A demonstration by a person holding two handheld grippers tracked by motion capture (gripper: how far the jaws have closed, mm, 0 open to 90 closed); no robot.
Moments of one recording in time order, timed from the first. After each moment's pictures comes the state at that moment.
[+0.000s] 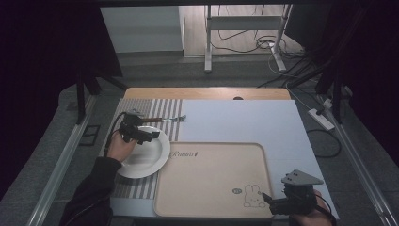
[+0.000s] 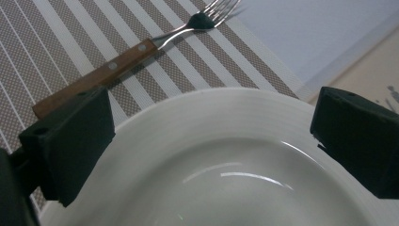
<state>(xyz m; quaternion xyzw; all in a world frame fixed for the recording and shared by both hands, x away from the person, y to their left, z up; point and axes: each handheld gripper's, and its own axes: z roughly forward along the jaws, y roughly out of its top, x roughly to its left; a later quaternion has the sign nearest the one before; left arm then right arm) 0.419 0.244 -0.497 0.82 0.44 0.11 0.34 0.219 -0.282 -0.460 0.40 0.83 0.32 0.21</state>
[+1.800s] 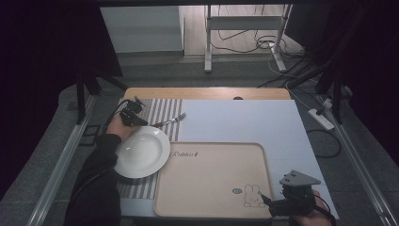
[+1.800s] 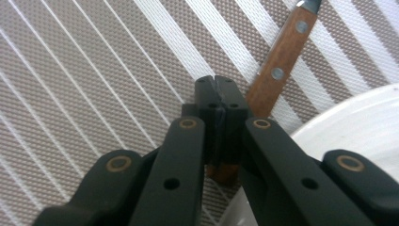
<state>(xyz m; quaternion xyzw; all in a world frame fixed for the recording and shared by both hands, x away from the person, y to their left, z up) 0.498 0.270 -0.514 0.87 0.45 0.05 0.19 0.219 -0.280 -0.462 0.38 0.85 0.31 0.21</state>
